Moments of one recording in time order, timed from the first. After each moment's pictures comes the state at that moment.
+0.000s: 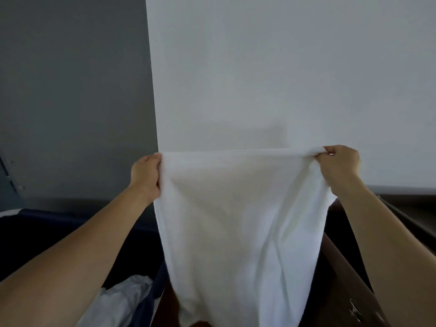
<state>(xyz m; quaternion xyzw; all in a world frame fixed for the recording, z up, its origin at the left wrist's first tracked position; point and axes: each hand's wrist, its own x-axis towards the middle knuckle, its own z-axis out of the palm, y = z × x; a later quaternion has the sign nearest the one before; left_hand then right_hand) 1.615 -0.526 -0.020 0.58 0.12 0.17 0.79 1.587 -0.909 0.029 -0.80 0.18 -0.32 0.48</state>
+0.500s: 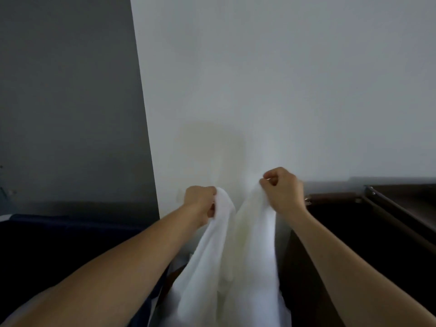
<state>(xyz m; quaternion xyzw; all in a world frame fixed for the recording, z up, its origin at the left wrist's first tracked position) 1.593 -0.644 -0.062 0.66 0.15 -0.02 0.73 1.568 -0.835 -0.040 -0.87 0.06 -0.27 0.40</state>
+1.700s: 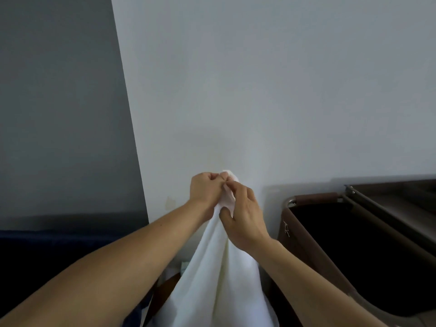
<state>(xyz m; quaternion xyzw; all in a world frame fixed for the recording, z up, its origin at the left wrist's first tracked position) 1.568 -0.691 -0.019 0.73 0.00 0.08 0.68 1.504 -0.790 -0.057 -0.88 -0.14 -0.25 0.38</state>
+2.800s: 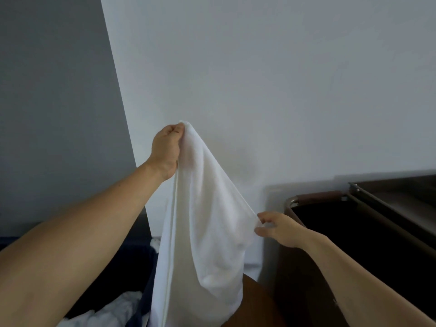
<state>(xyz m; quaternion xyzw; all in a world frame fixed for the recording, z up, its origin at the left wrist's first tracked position) 1.632 -0.627 0.050 0.65 -0.10 0.17 0.74 1.561 -0.906 -0.105 -0.93 -0.03 0.07 0.36</state>
